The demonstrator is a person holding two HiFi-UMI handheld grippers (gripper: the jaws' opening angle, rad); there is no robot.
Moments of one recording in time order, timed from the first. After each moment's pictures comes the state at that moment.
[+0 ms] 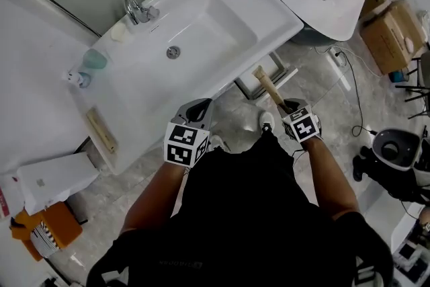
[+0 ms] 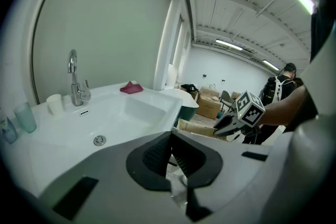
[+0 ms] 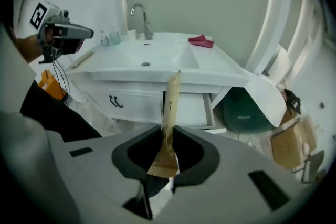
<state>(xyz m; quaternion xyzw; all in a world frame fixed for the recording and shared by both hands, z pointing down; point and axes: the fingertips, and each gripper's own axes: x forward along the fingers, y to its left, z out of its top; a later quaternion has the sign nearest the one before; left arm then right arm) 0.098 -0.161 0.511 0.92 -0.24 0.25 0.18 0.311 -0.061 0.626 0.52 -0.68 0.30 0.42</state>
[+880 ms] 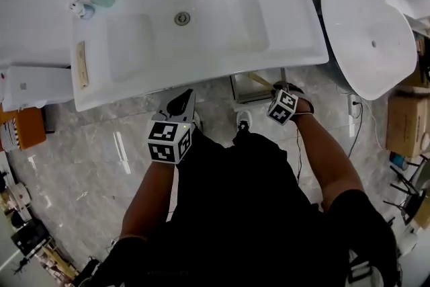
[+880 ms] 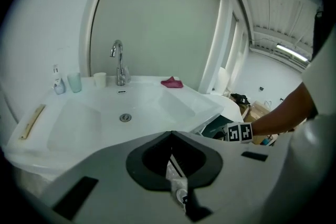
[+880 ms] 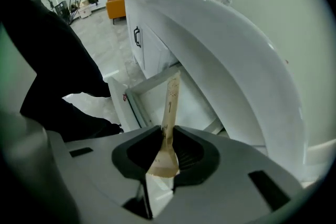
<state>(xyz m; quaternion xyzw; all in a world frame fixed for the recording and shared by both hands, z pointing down) 0.146 -0.169 0.545 0.78 -0.52 0.23 0.28 0.406 -0.183 0.781 0.15 -0.76 0.02 0.63</state>
